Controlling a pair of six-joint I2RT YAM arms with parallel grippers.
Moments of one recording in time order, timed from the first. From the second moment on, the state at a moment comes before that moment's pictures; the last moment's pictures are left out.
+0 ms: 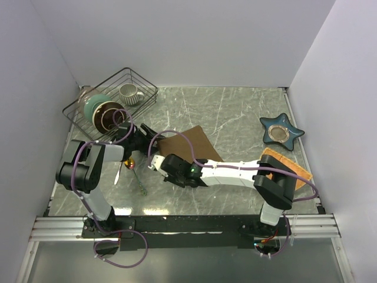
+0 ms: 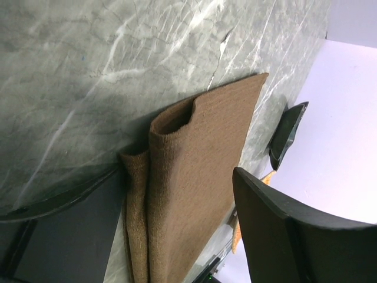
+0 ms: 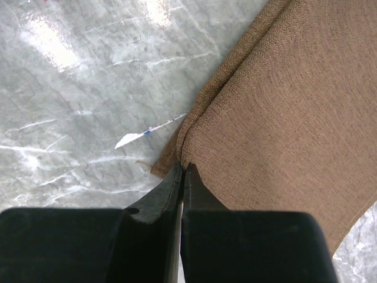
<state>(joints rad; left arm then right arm) -0.20 1.73 0.70 0.38 0.43 -1.15 1.16 1.72 1.09 -0.36 0.21 -0.14</state>
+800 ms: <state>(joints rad) -0.20 1.60 0.73 0.19 0.34 -1.03 1.15 1.76 1.04 -0.34 0.22 -0.14</state>
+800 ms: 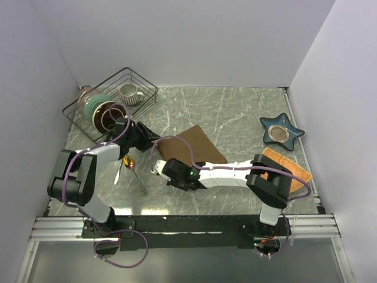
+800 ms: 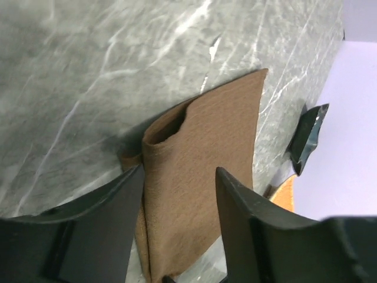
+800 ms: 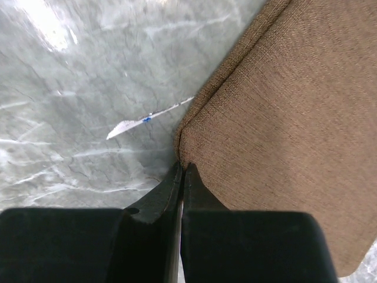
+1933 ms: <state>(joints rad) -0.24 1.81 1.09 -0.24 0.39 -0.51 0.80 1.60 1.02 -0.52 -0.15 -0.01</state>
